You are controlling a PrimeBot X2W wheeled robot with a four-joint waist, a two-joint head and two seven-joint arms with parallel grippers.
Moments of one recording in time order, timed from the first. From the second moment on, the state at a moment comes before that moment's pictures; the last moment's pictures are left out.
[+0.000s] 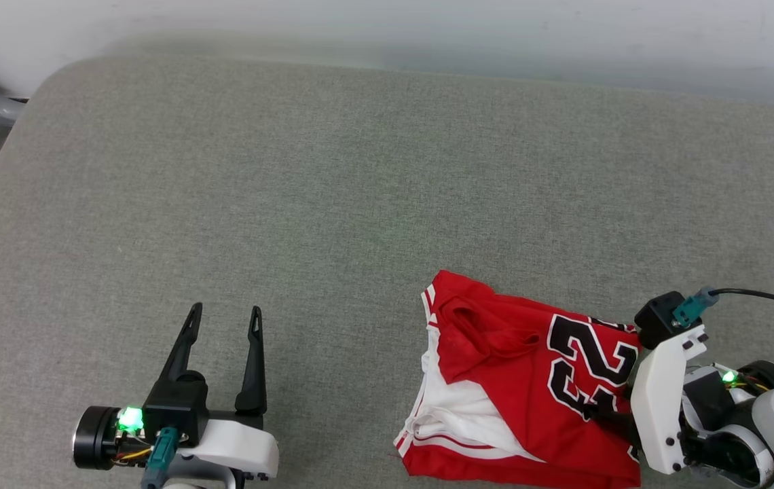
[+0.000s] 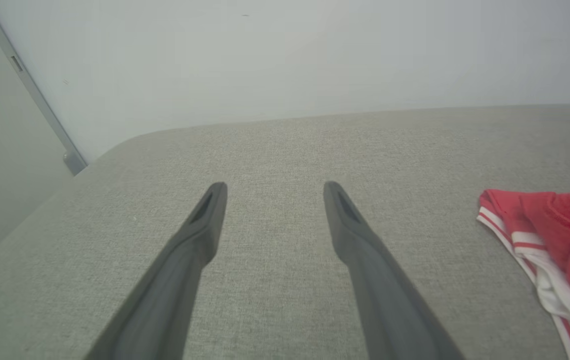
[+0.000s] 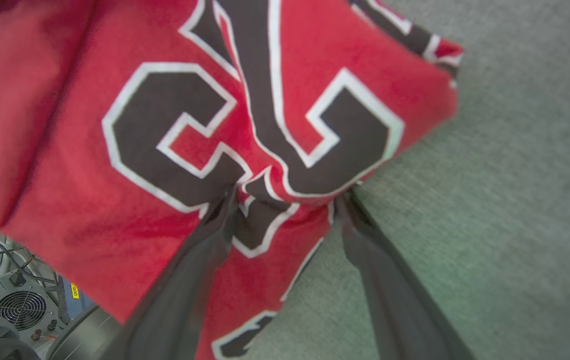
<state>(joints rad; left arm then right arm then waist) -0.03 0.09 -0.10 0.07 -0.02 0.06 -0.26 -0.29 -0.47 0.45 0.21 0.69 0.13 0.84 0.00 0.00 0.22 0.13</state>
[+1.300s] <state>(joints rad) -0.01 0.11 -0.06 0.04 -0.02 0.07 -0.26 -0.42 -0.65 0.56 0.19 0.58 0.13 0.48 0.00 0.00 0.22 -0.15</state>
